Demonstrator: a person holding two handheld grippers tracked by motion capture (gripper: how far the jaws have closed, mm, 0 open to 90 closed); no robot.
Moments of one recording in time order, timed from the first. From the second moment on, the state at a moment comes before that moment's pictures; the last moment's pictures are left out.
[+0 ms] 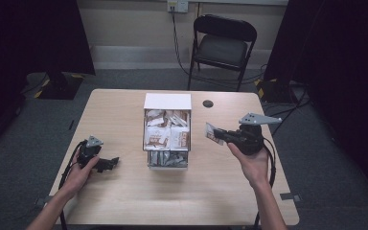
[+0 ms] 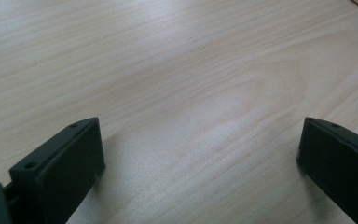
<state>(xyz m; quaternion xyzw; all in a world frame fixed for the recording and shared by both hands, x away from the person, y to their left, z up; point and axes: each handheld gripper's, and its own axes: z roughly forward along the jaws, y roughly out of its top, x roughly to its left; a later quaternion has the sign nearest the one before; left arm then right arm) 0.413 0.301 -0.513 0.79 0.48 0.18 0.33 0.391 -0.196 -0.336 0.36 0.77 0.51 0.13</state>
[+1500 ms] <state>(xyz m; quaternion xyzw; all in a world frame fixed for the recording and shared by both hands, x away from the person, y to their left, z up) 0.413 0.301 -0.513 0.79 0.48 0.18 0.33 0.431 -0.174 -0.462 0.42 0.81 0.42 0.05</state>
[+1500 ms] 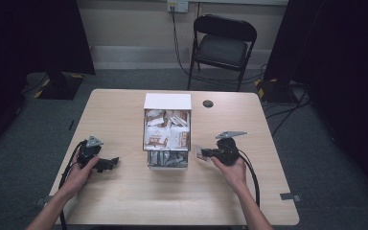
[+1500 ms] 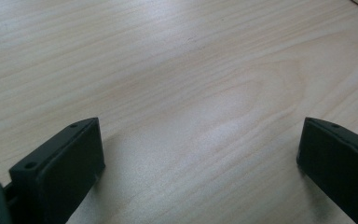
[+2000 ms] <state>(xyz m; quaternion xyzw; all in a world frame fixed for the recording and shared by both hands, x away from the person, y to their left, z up) 0.413 0.301 -0.513 0.79 0.48 0.18 0.33 0.439 -0.173 -0.482 0.43 0.80 0.40 0.05</state>
